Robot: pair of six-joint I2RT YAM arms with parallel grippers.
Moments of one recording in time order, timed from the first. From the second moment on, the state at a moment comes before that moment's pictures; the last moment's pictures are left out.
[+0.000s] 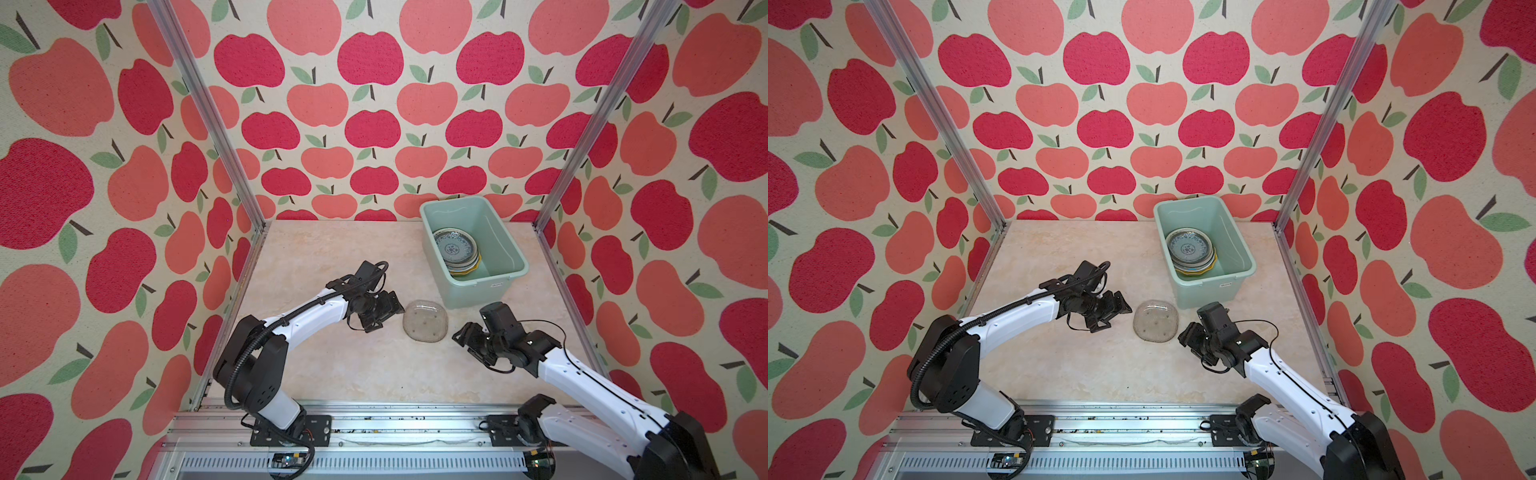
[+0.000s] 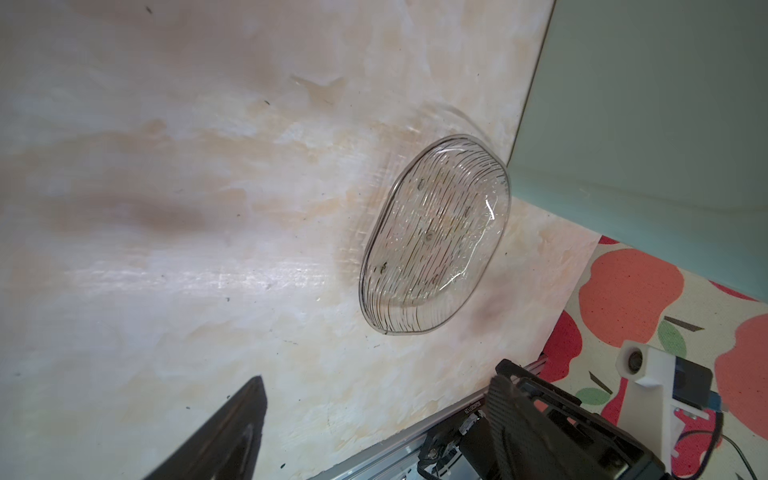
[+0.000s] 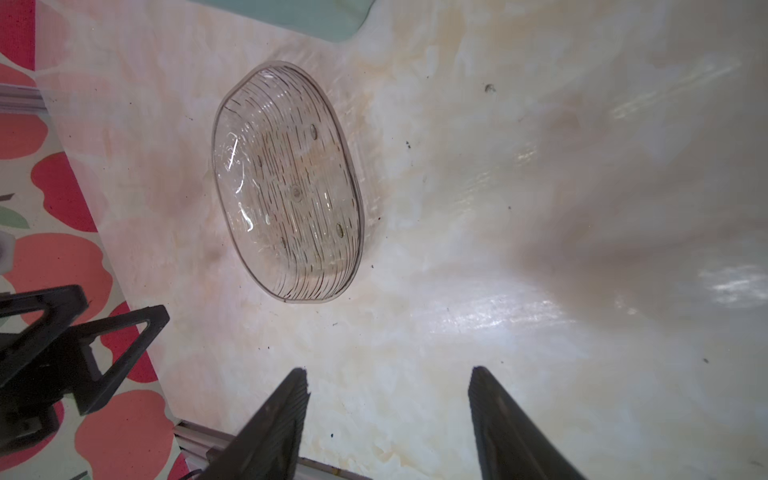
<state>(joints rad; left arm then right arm) -0.63 1.60 1.07 -0.54 0.37 -1.00 0.63 0.97 0.53 -0.54 -0.15 1.12</state>
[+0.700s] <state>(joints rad) -0.63 1.71 1.08 -0.45 0.36 -1.01 0.63 1.28 0.48 -0.18 -0.13 1.24</state>
